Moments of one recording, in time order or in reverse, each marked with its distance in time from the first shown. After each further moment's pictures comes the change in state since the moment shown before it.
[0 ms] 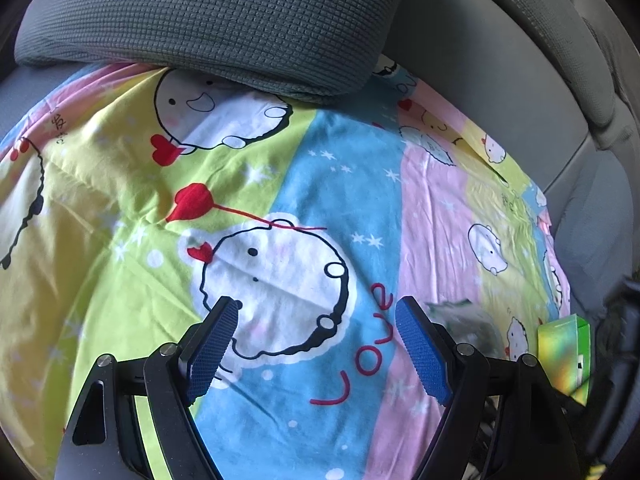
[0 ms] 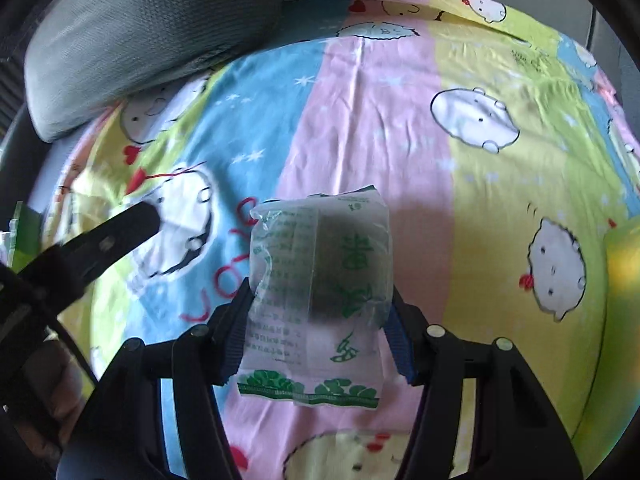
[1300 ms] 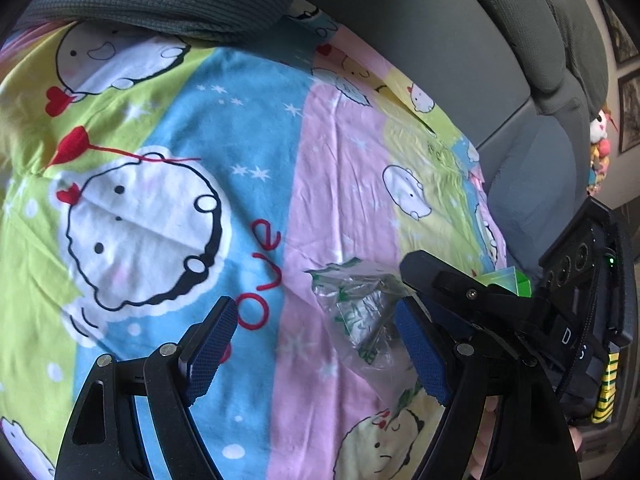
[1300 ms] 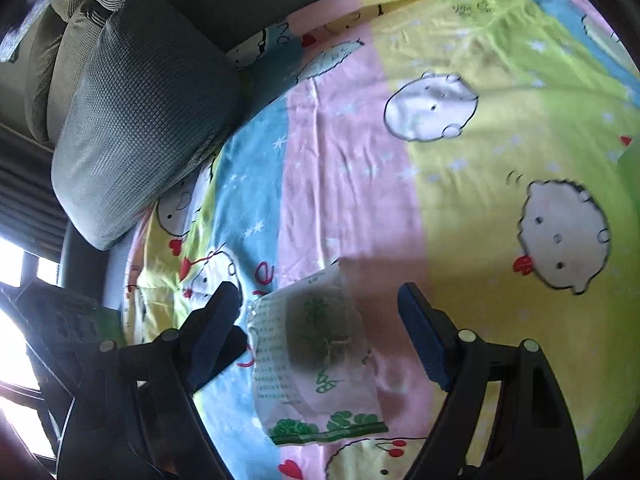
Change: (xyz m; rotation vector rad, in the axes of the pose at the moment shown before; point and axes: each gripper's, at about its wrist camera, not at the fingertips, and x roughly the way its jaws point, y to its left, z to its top) left arm 0.022 -0.042 -0.024 0.043 0.166 -0.279; right arm -0.010 -0.058 0.004 0.343 -0.097 0.279
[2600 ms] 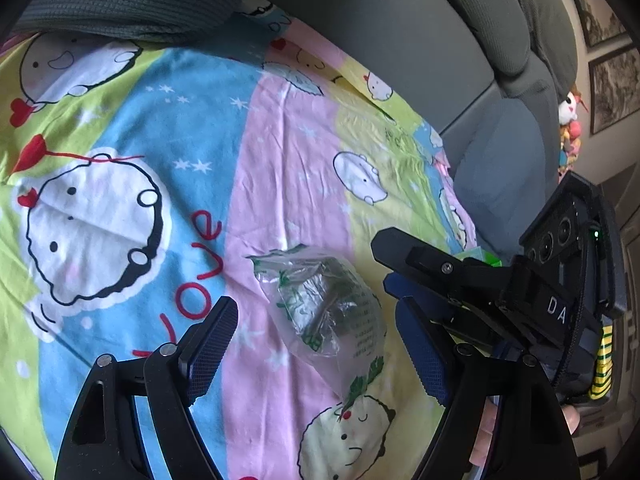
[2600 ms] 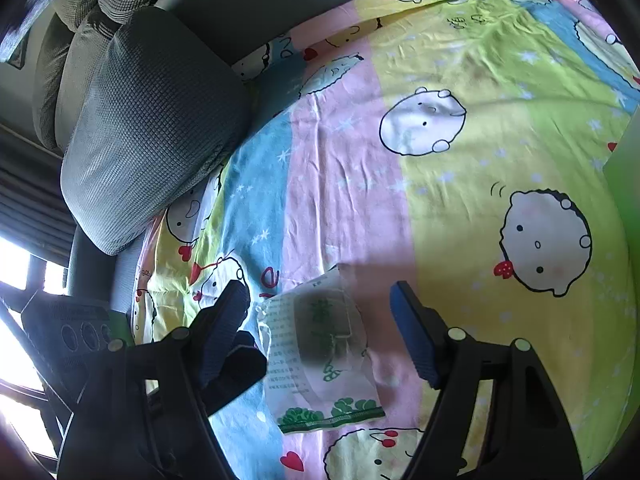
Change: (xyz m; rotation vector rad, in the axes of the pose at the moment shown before) left arm 0.000 -0.024 -0.008 0.069 0.015 -0.098; right arm -0.018 -0.005 0.001 0.001 -0.030 0.007
